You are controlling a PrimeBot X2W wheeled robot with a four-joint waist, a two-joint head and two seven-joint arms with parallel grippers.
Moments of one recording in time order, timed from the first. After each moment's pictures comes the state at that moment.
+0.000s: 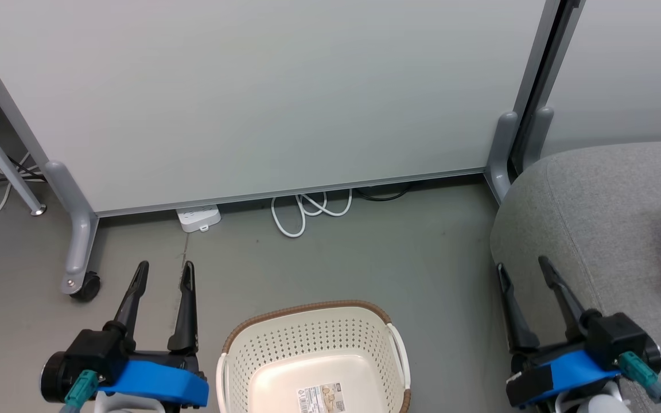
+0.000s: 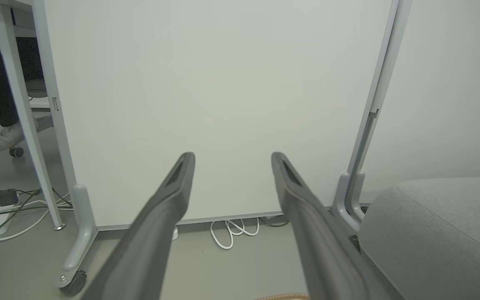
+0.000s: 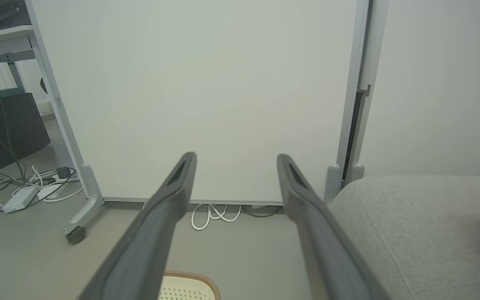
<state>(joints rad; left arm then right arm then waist) -0.15 0.06 -0.08 0.23 -0.19 -0.07 -0.26 -0.12 -0.13 0.09 0.24 0.13 0.13 -0.26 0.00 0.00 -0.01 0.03</state>
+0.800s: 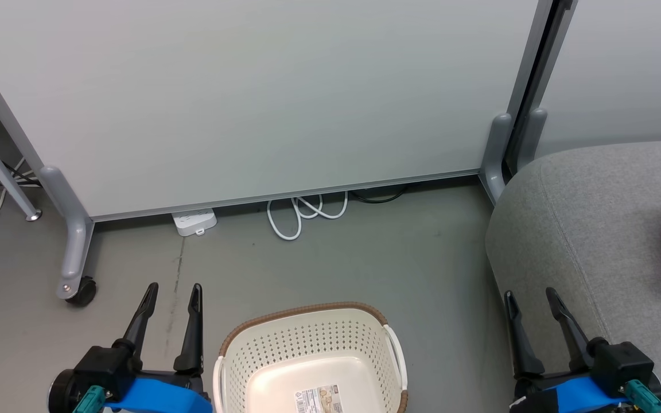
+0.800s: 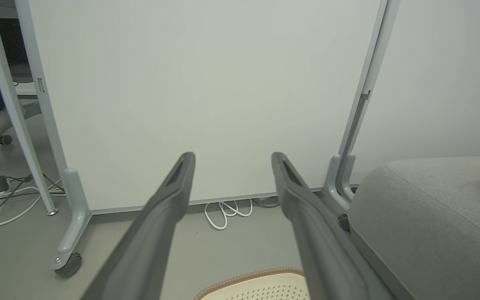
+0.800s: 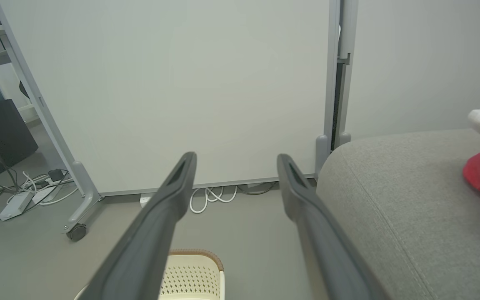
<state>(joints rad) -0.10 0.05 -0.07 0.25 -0.17 -0.11 -0.26 -0.02 -0.08 0.04 0.23 0.14 0.13 -0.26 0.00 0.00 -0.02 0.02</state>
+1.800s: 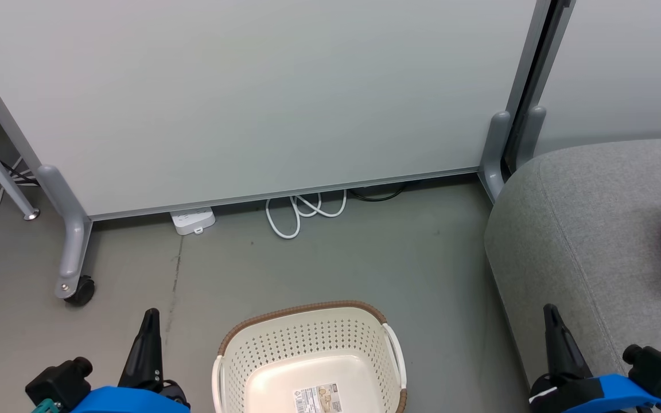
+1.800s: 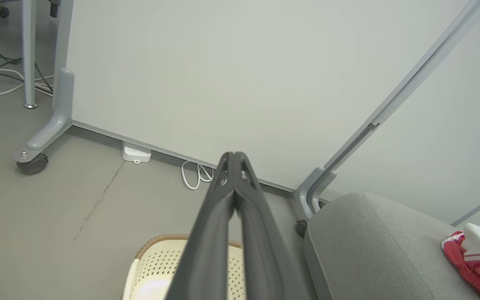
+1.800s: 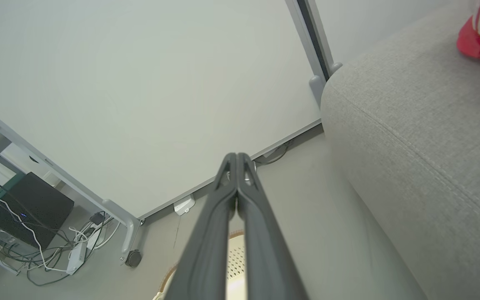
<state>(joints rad) -0.07 0.05 -0.03 0.29 -0.56 -0.11 -0.15 -0.01 -0.07 0.00 0.28 0.54 0.13 -0.16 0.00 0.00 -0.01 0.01</state>
